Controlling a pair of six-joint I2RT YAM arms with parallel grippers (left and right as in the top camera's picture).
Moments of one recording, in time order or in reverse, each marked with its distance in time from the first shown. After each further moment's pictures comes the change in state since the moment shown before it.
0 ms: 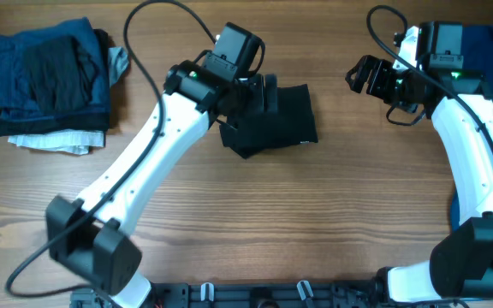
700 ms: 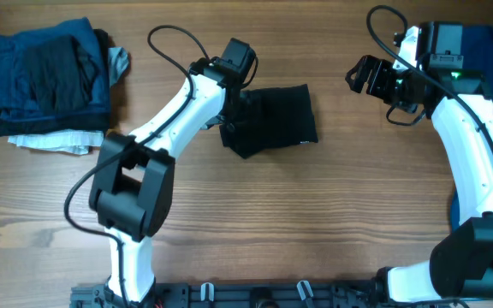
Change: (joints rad) left arm 0.077 0.312 -0.017 0.008 -0.025 0.023; right arm 0.000 0.000 0.000 0.000 0.000 0.000
